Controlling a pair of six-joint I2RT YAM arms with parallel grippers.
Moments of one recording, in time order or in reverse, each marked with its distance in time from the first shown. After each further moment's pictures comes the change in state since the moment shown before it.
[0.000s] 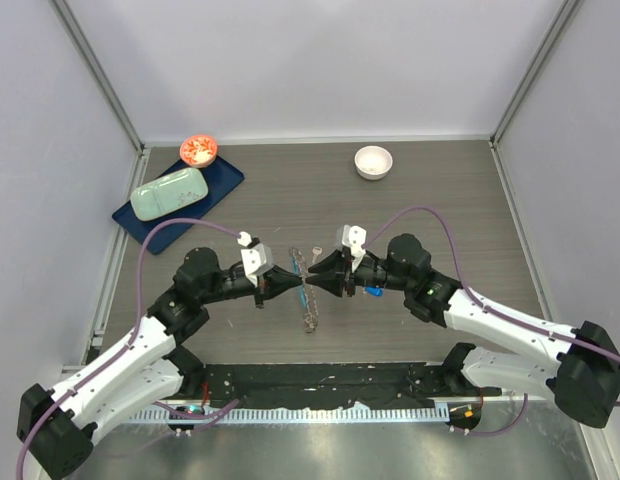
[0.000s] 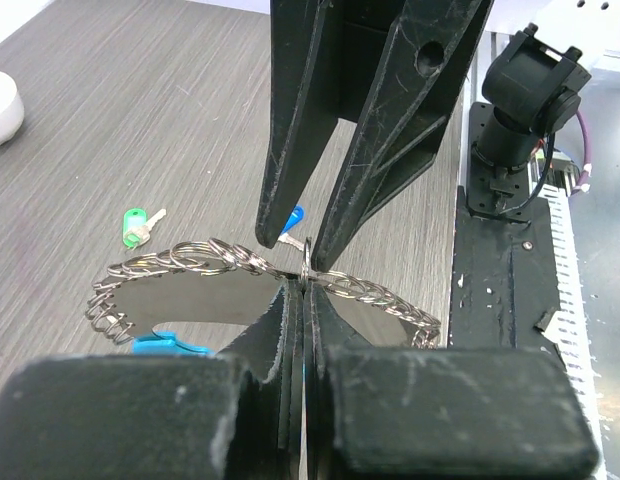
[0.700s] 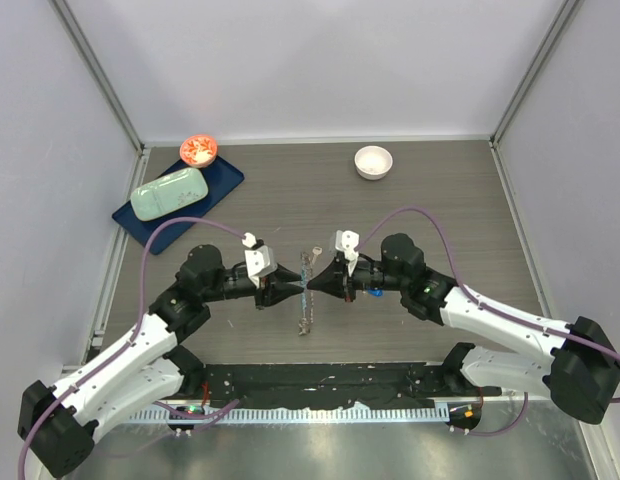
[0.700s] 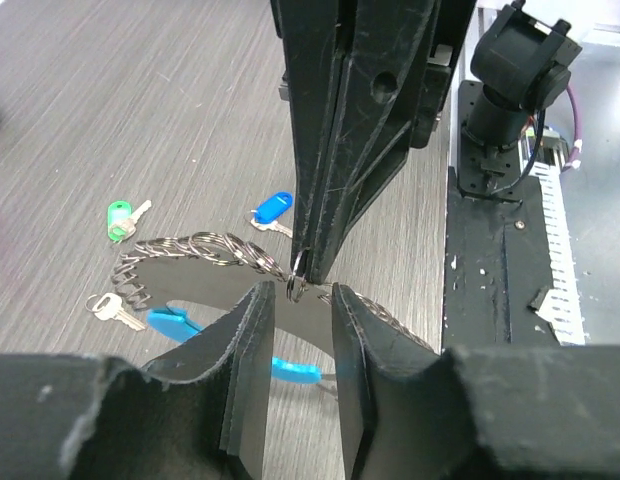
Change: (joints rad) left arm 0.003 0.024 0.008 -0.026 0.039 0.029; right arm -0.013 0.032 0.000 -0.038 -0.080 -0.008
